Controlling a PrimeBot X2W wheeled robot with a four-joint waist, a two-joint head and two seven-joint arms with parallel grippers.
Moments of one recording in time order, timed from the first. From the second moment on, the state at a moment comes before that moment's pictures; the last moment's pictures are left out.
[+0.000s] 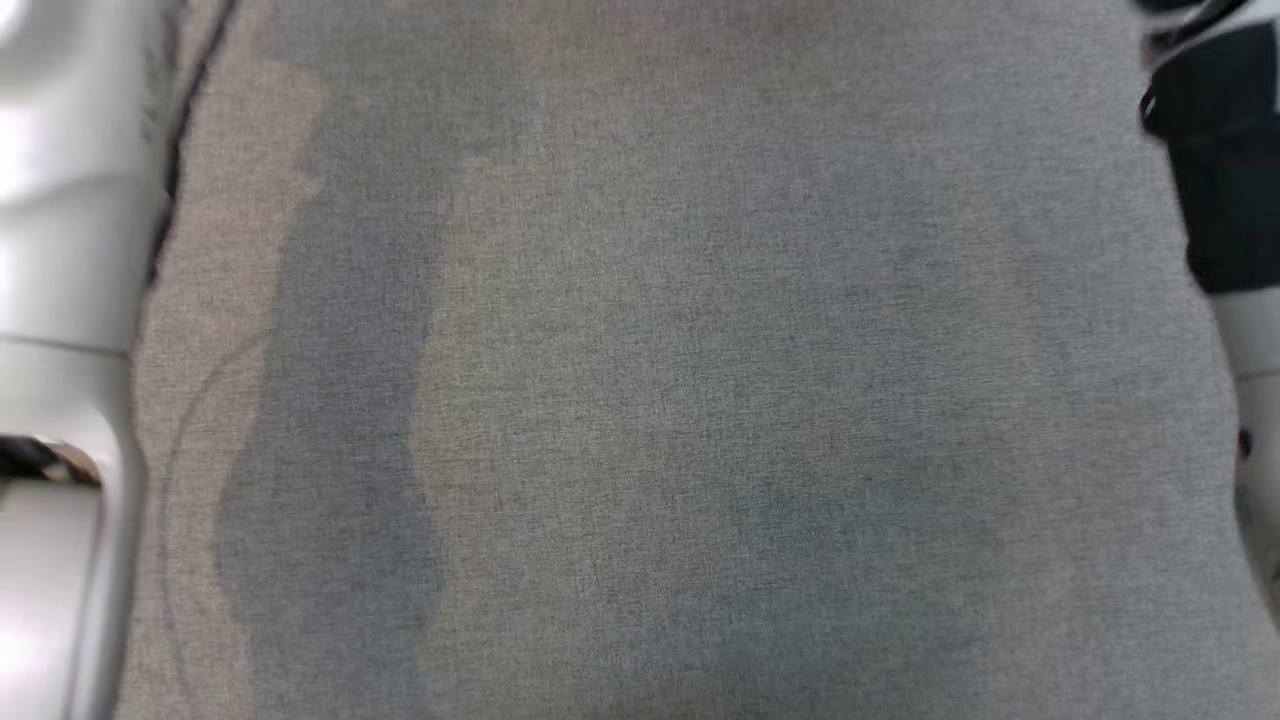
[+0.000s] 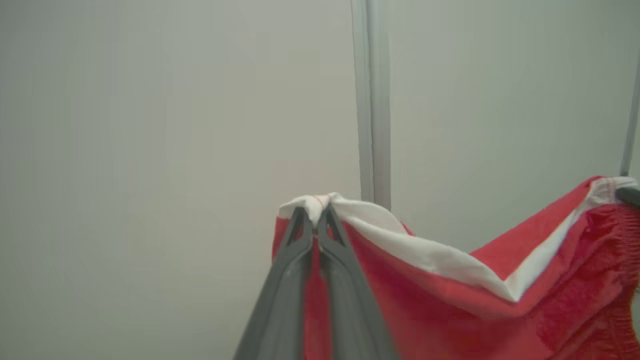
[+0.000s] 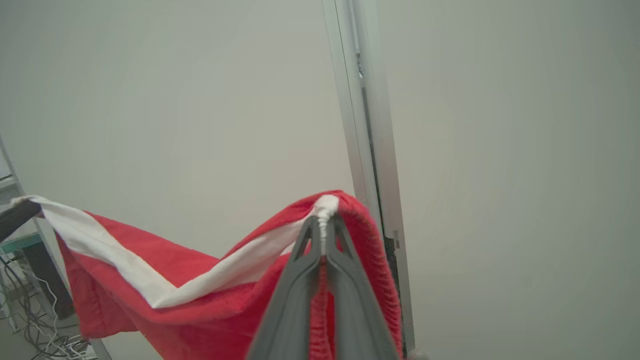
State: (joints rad) left arm -1.50 0.16 -0.36 0.85 -0.36 -0.12 -0.26; right arm -1.42 -0.10 0.31 0.80 0.55 0.13 -0.26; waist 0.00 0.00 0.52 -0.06
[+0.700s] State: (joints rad) left arm -0.72 0.12 -0.09 0.67 -0.38 -0.13 -0.26; right arm -0.68 -0.10 0.37 0.59 0.56 0.13 -0.26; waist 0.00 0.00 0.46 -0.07
